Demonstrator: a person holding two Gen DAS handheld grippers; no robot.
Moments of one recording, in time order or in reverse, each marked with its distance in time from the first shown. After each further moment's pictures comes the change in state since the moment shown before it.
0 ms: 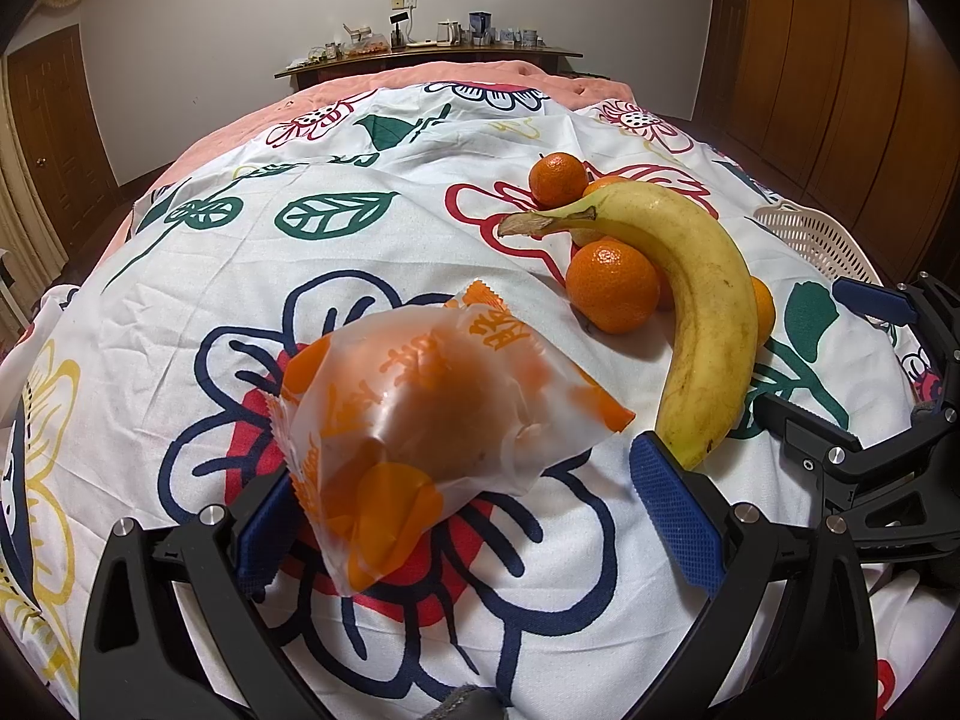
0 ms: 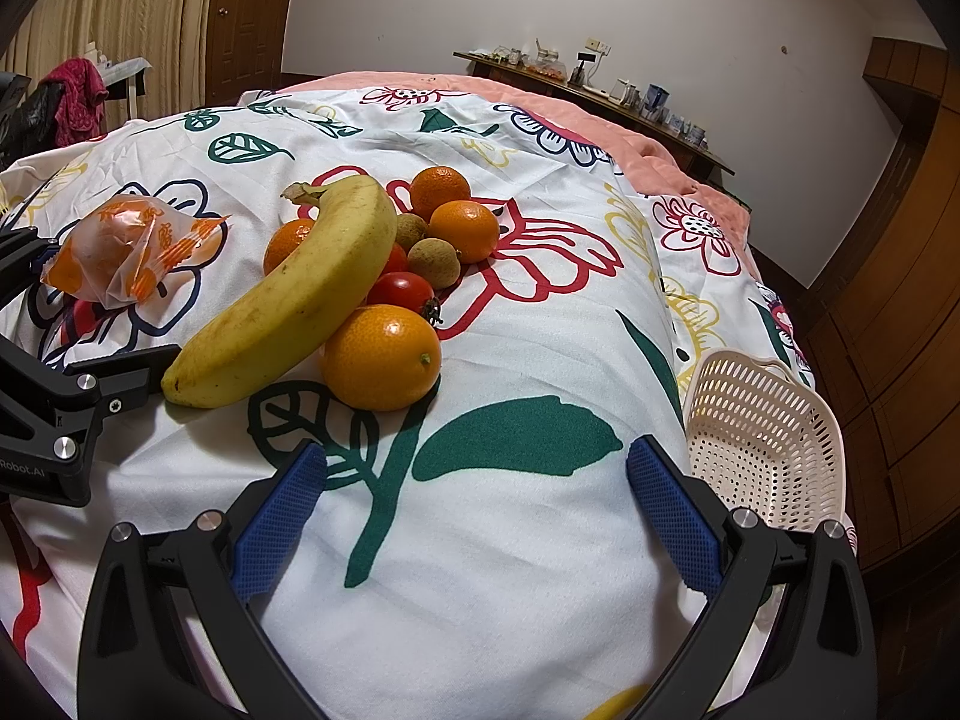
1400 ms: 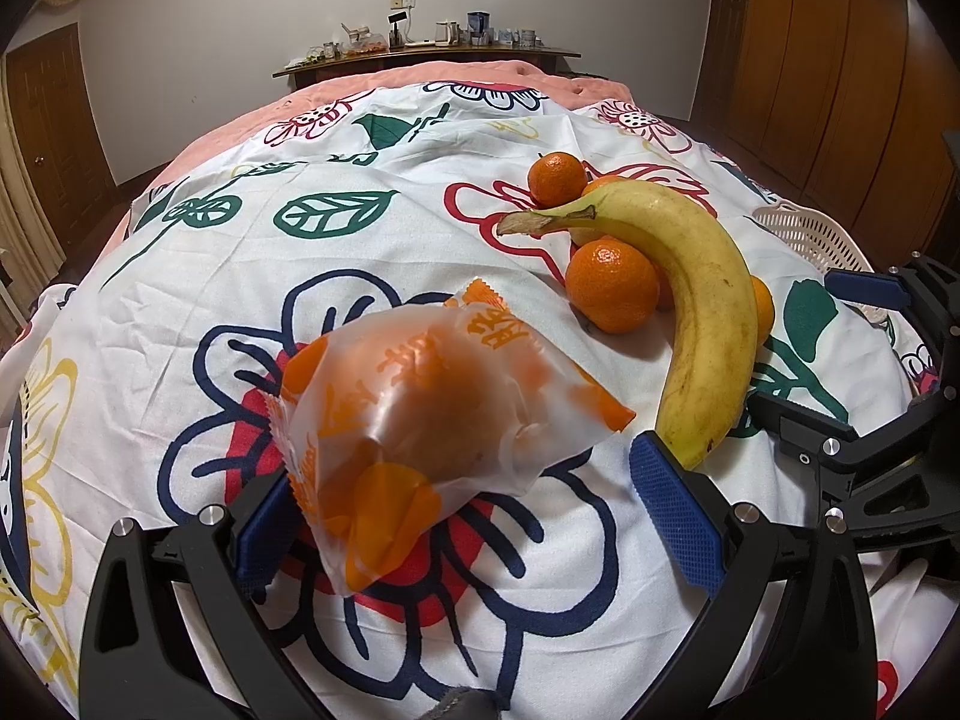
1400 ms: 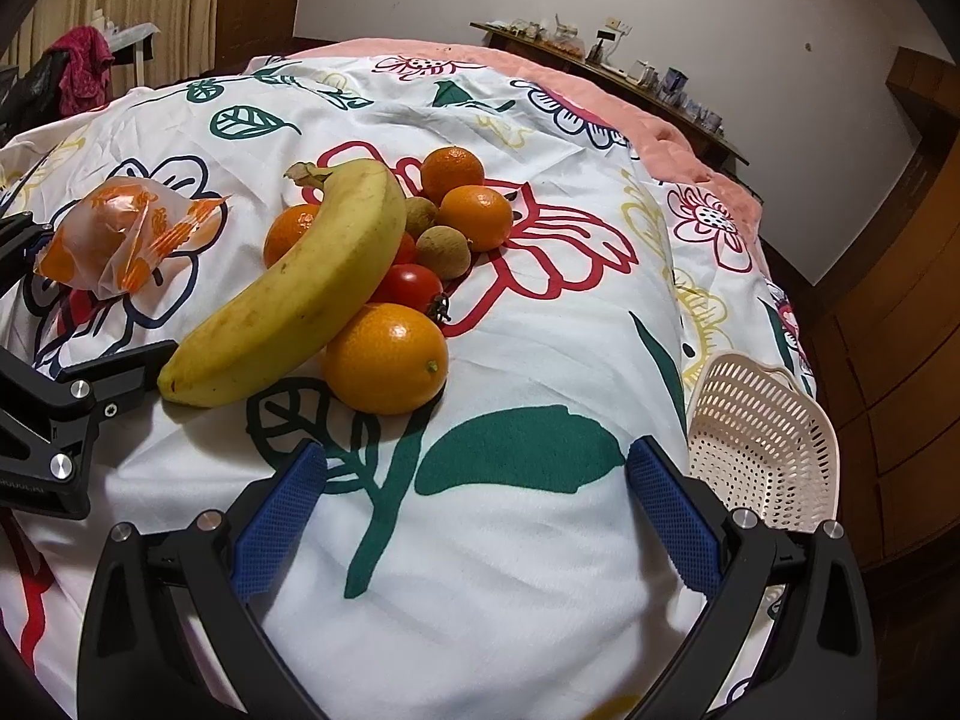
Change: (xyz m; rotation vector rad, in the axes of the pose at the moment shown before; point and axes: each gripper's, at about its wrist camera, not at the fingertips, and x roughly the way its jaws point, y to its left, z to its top) left arm 0.000 -0.001 0.000 0.000 0.000 -0.002; right arm 0.008 0.002 0.012 -0.053 0.083 0.010
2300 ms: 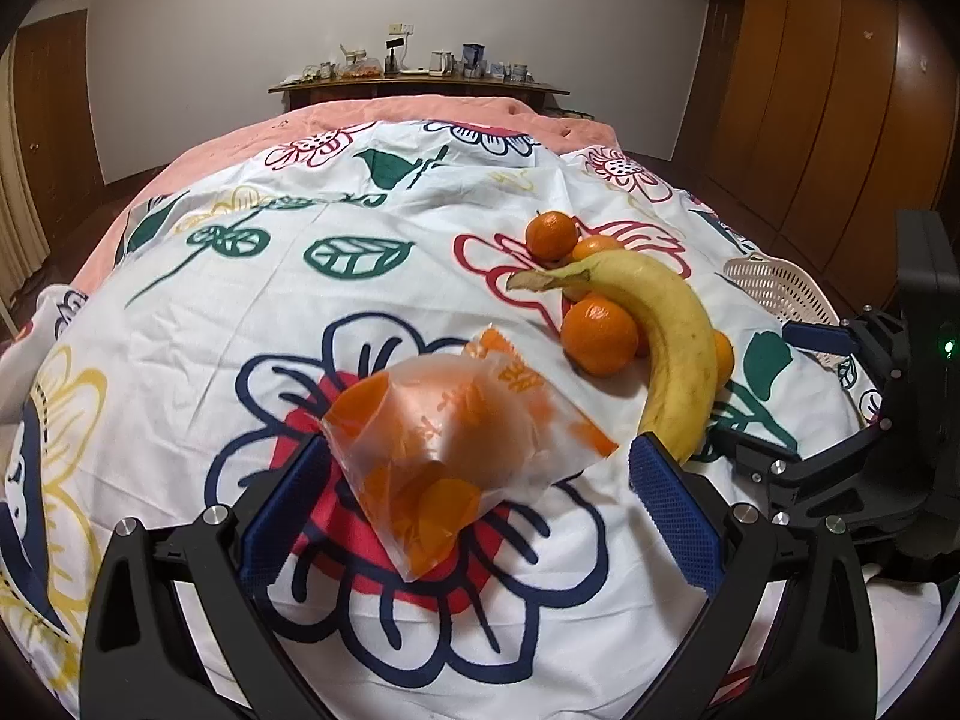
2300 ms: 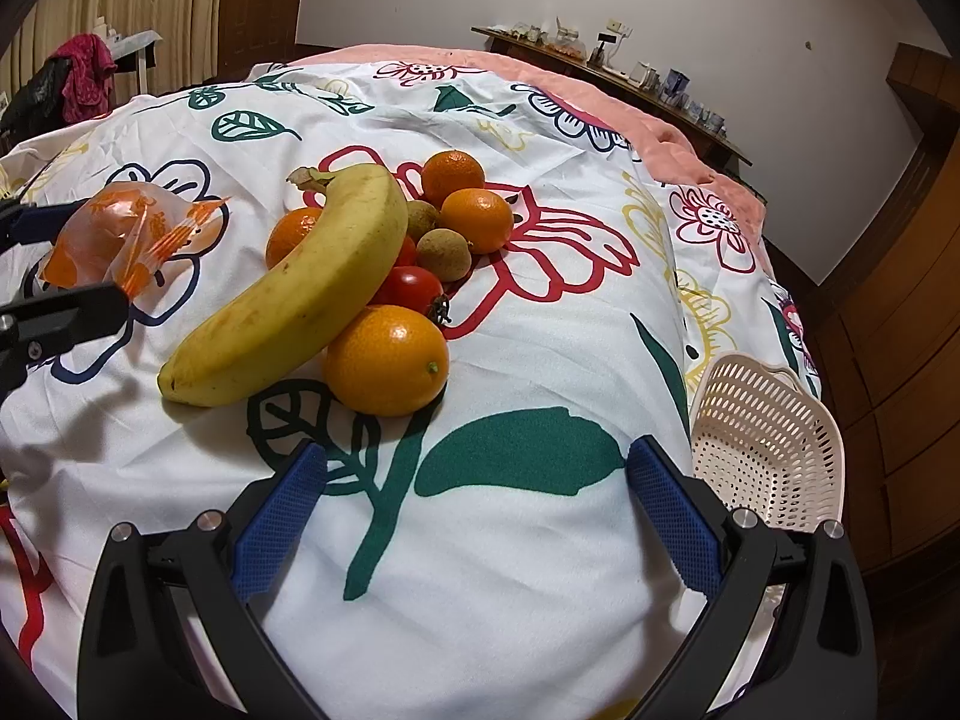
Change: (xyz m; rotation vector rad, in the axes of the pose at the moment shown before) left arm -0.029 0.015 0.010 -0.046 -0.079 -0.074; right arm 0.000 -0.001 -0.001 0.009 -0.015 0.011
